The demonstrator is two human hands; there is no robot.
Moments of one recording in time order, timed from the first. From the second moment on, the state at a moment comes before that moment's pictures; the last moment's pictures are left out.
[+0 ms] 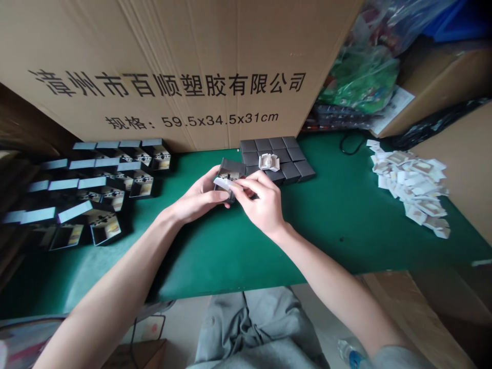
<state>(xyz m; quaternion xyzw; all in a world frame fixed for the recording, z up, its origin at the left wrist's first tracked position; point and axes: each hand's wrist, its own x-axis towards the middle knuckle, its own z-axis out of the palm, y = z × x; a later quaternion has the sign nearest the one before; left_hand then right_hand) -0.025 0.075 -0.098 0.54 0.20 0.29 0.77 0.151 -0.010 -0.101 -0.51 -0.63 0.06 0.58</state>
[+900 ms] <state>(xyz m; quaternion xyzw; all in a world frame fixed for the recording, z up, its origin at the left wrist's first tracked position) -0.024 0.074 -0.093 0.54 0.24 0.26 0.77 0.167 -0.011 -0.100 -0.50 -0.74 0.03 0.45</state>
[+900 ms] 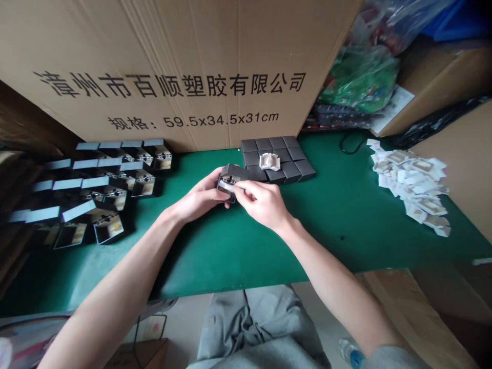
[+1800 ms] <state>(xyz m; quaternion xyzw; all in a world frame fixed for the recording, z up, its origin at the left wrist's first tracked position) -0.023 0.073 -0.094 0.57 0.24 0.26 0.74 0.169 -0.015 -0.099 -0.51 -0.77 0.00 0.38</state>
